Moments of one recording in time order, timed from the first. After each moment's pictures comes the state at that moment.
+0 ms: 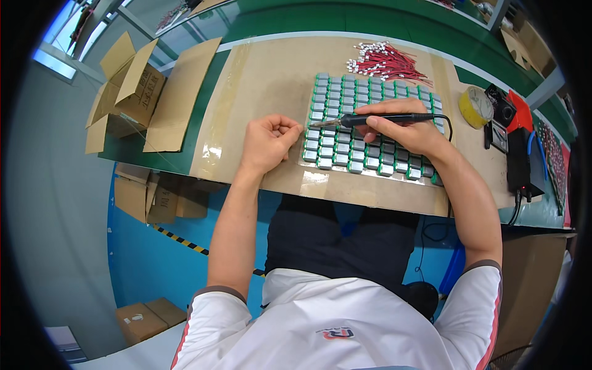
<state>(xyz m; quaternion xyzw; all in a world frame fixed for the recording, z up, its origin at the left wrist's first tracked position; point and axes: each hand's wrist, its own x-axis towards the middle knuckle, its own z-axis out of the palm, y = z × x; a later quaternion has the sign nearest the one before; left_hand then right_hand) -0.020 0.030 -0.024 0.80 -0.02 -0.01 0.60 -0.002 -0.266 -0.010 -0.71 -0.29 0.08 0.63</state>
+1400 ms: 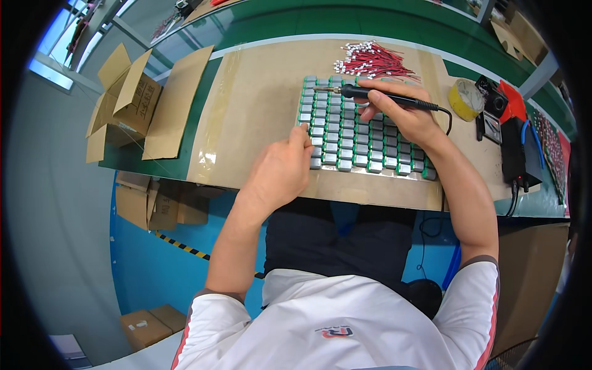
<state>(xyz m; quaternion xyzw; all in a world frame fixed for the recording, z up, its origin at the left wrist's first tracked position) -0.069 -0.008 0.009 0.94 -0.22 0.04 0.27 -0.002 -0.274 -0.002 -0.69 -0.28 -0.06 0.67</state>
